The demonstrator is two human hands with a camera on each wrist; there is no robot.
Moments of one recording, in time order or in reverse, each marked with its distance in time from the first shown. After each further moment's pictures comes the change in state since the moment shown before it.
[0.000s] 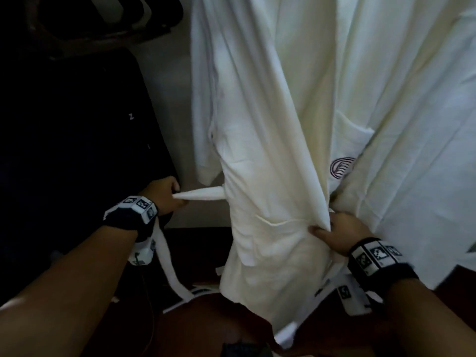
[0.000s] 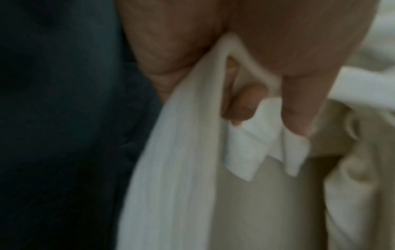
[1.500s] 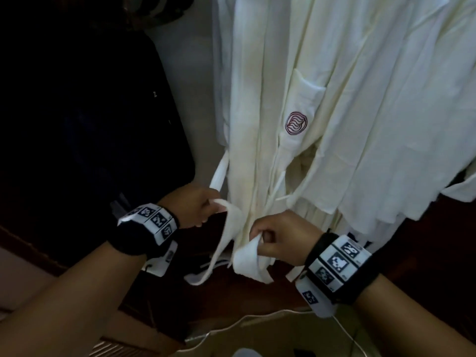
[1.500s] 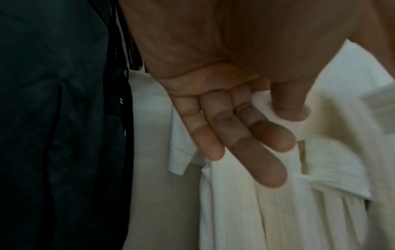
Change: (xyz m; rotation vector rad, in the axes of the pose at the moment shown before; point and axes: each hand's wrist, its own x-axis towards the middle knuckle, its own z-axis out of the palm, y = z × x) left_hand -0.179 0.002 -0.018 0.020 -0.255 0.499; right_hand -0.174 -0.138 0.058 0.248 -0.169 -0.624
